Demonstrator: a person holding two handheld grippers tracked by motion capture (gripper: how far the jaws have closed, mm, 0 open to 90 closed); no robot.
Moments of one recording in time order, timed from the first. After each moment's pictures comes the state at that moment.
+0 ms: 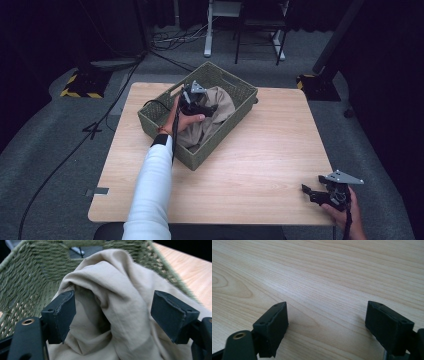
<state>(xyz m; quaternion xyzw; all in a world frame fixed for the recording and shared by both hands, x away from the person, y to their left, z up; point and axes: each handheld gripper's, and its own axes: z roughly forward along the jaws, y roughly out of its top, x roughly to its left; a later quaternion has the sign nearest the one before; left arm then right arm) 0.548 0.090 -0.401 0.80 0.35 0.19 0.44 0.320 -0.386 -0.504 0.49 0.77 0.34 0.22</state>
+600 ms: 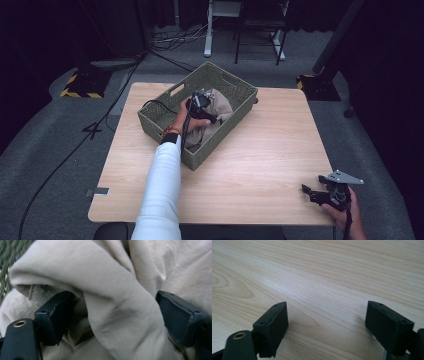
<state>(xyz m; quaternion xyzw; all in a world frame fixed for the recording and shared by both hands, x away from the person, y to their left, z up) 0.570 0.064 -0.439 0.86 0.39 0.18 0.29 0.320 -0.386 -0.504 0.49 0.77 0.34 0.22</state>
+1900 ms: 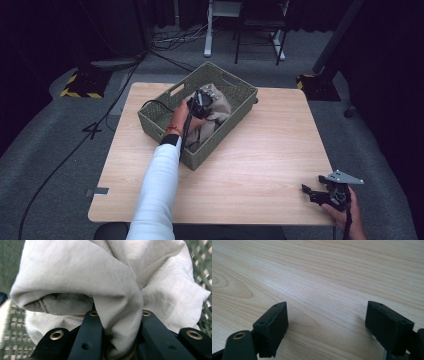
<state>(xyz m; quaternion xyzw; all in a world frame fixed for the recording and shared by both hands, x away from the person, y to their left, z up) 0.547 0.062 -0.400 0.88 0.33 0.23 0.26 0.320 -0.386 -0.504 0.49 0.77 0.34 0.22</state>
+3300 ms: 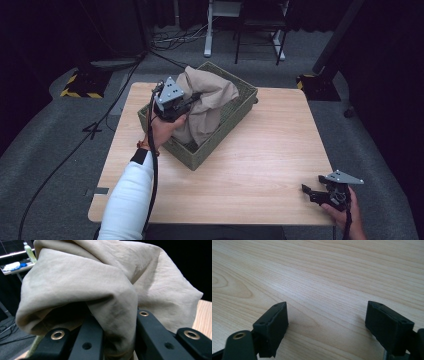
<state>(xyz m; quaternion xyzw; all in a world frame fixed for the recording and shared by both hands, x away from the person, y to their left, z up) 0.447 0.139 -0.315 0.75 0.27 0.28 0.54 0.321 -0.386 -0.504 0.49 0.77 0.34 0.22</state>
